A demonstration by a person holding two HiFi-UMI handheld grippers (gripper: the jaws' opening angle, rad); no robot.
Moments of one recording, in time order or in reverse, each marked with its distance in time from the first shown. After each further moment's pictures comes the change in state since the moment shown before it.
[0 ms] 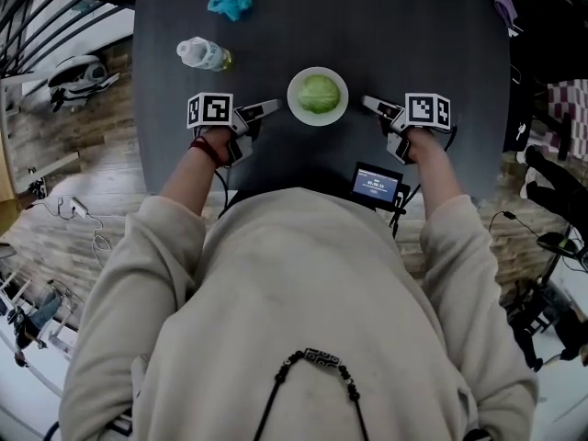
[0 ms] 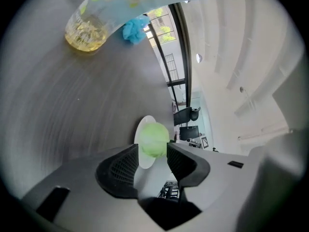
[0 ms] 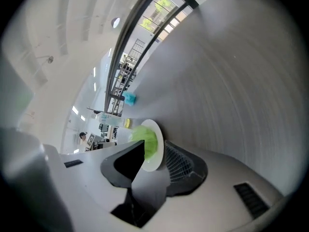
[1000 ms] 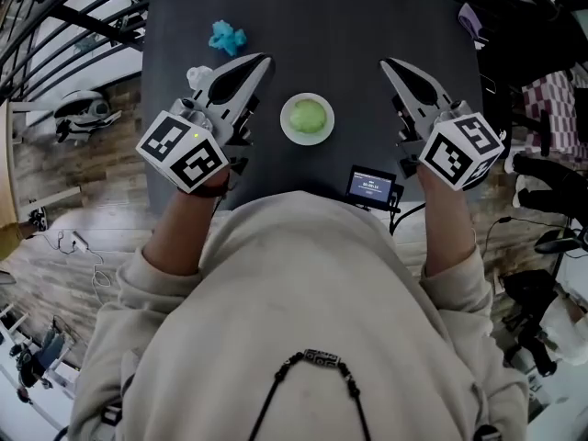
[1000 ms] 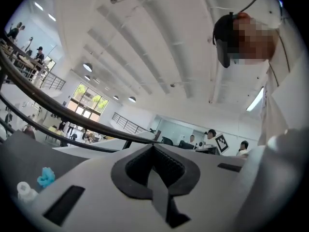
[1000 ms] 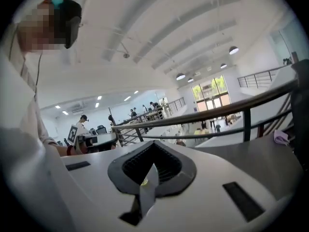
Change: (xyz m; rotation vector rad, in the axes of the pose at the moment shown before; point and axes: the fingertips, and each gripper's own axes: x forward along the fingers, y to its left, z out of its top) left arm -0.124 -0.336 0.069 0.953 -0.619 -0.136; right arm -0.175 0.296 0.071 -0.783 -0.650 -0.003
